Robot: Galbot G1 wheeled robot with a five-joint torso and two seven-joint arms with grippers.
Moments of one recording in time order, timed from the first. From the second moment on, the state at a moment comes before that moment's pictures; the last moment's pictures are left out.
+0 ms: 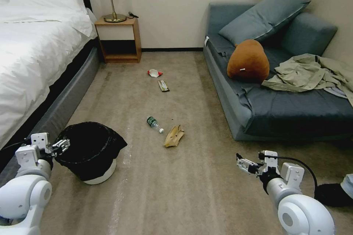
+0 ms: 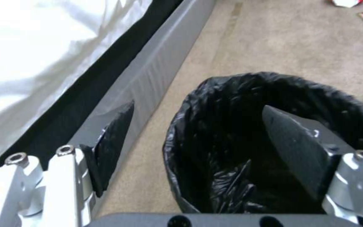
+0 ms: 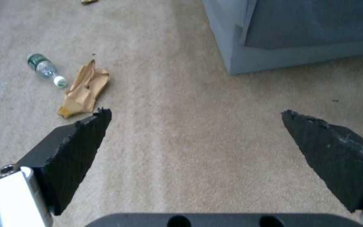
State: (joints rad) left arm 1.38 -1.10 -0.89 -1.99 -0.45 0.63 -0.25; right arm -1.55 1.34 0.63 2.27 0.52 -0.74 0.27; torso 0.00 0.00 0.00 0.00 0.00
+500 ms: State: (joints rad) left arm 1.25 -1.03 -0.87 -1.78 -0.46 0.65 -0.24; right arm -1.56 1.36 0.61 2.26 0.48 -0.73 0.25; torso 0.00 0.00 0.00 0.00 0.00
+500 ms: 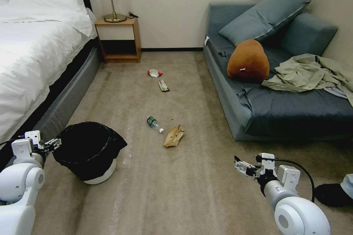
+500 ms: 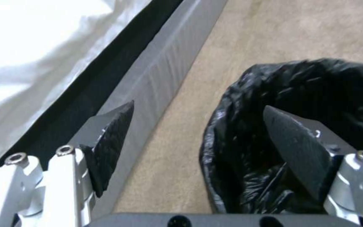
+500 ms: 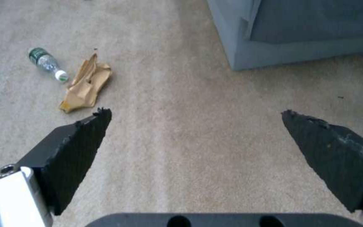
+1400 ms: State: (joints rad) left arm 1.12 -1.07 -0.80 -1.53 -0.34 0.62 -0.20; right arm -1.55 1.36 0.59 2.24 0.46 -0.70 0.23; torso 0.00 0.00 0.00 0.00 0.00
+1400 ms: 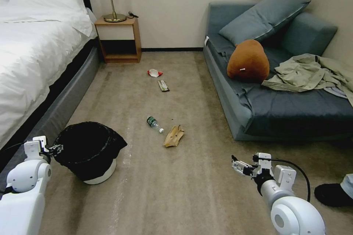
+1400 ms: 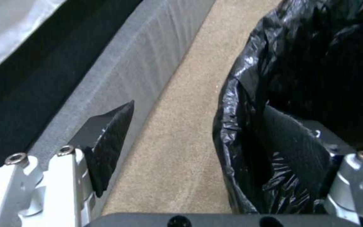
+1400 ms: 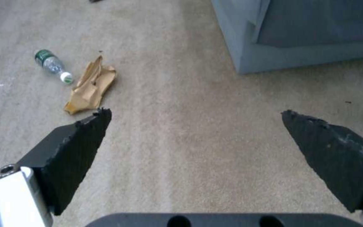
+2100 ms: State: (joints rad) left arm 1.06 -1.09 -0.75 -1.45 -0.28 0.63 -0.19; right arm -1.54 1.36 0.57 2.22 0.43 -0.67 0.21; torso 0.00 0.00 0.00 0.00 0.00
